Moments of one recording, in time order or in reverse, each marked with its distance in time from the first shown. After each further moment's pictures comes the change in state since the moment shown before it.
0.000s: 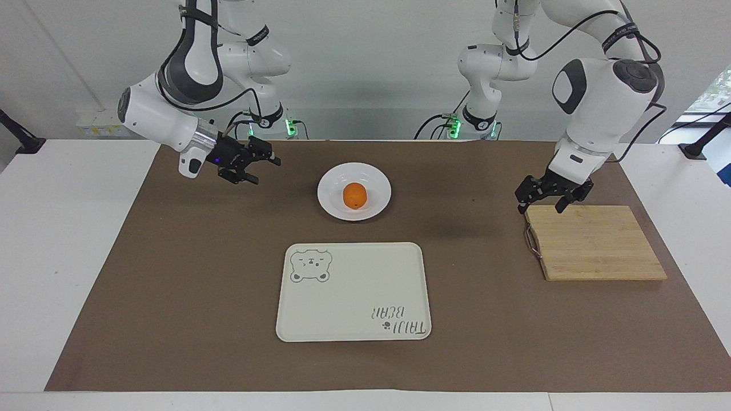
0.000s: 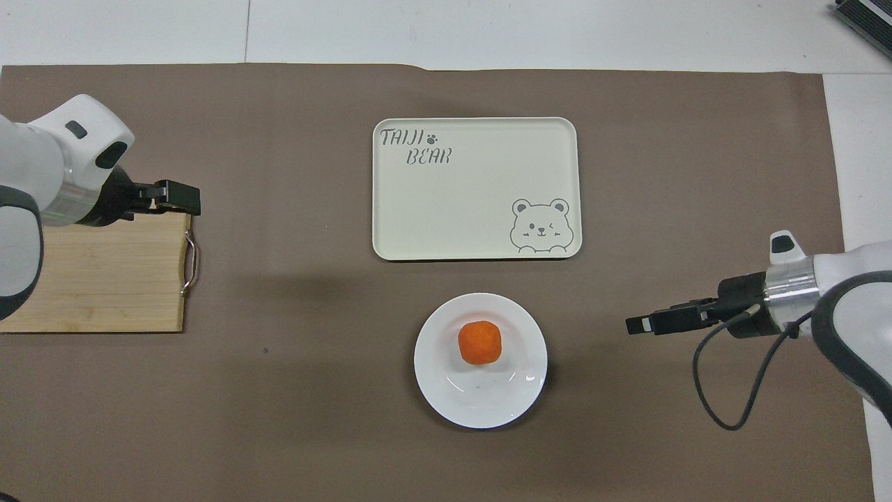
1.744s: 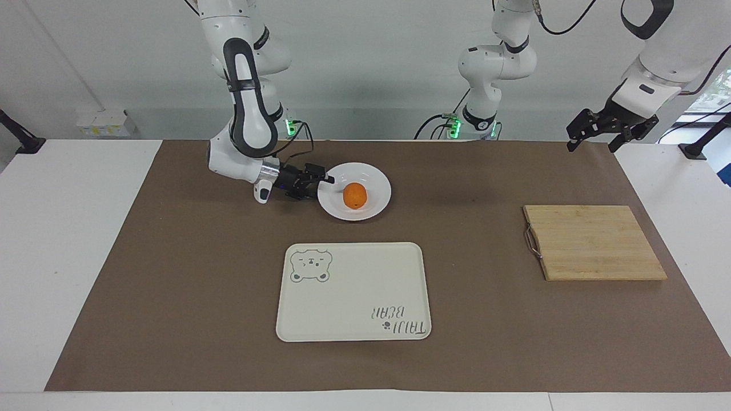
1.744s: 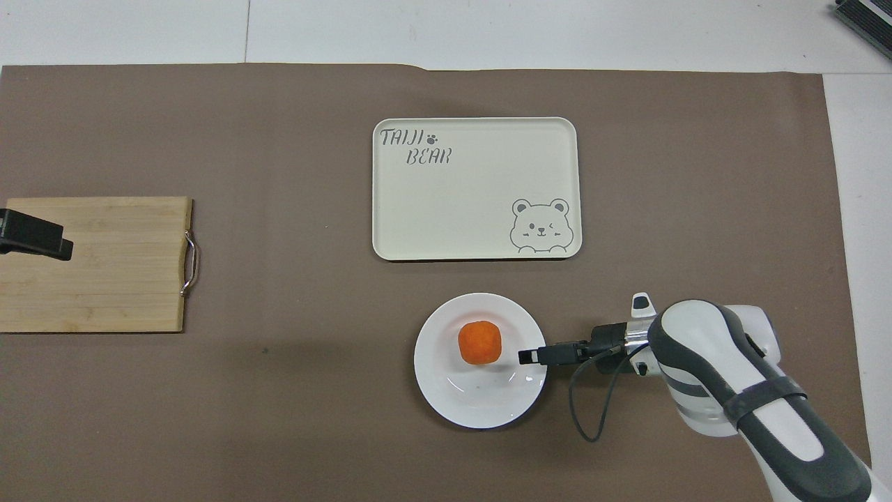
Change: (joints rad) left arm 0.092 -0.063 0.000 0.258 0.050 -0.472 0.135; right arm 0.244 0.183 0.003 -0.254 0.505 0.277 -0.271
